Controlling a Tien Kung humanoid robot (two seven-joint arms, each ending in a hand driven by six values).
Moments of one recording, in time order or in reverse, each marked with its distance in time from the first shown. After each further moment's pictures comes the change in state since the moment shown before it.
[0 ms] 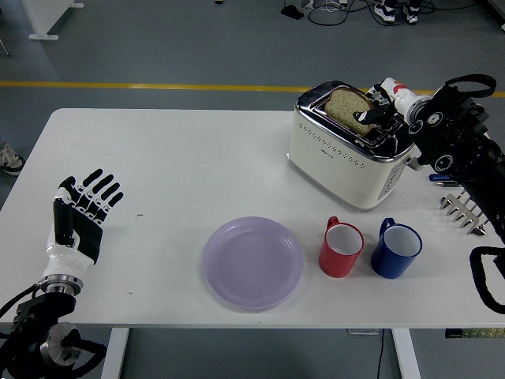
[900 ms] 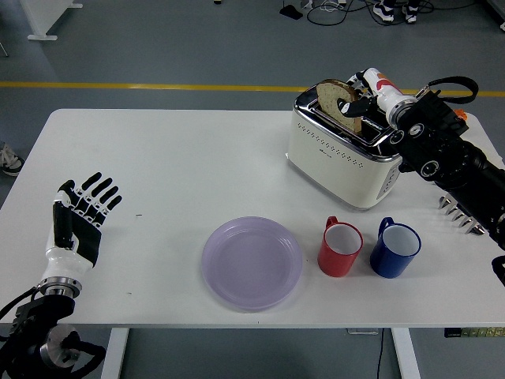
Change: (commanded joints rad) left arm 0.006 0.002 -0.001 0.013 0.000 -0.002 -0.004; right arm 0.008 0.000 -0.670 0.080 0.691 -0.226 0.169
